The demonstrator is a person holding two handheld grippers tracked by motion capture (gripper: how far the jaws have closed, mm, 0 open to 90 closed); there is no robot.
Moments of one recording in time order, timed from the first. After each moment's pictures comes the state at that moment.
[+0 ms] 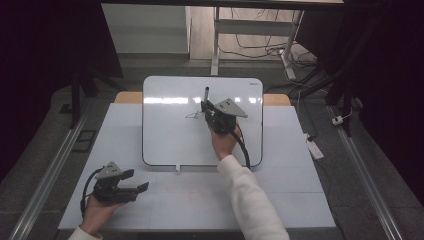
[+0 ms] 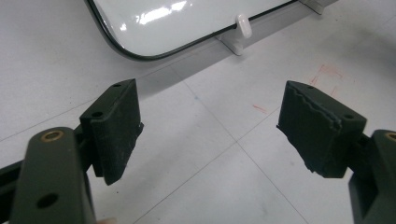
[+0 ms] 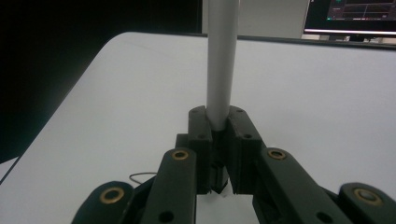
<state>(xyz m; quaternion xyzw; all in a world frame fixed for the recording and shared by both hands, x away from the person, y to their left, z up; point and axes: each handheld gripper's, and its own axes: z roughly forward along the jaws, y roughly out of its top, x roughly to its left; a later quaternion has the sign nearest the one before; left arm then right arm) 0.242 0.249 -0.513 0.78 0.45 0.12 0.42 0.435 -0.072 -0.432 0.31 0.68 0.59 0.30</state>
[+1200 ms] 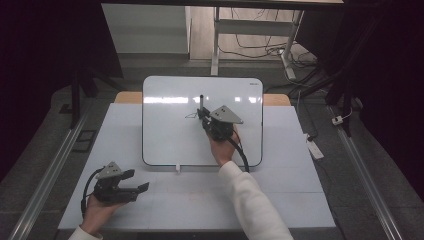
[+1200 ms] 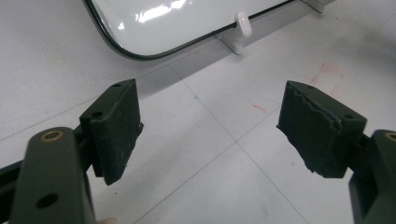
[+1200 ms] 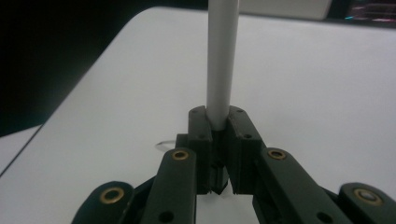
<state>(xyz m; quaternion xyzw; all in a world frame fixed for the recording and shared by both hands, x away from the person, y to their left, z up) 0.242 0.248 -0.512 0.78 0.45 0.11 0.42 0.422 -0.070 -0.442 0.29 0.70 0.58 0.31</state>
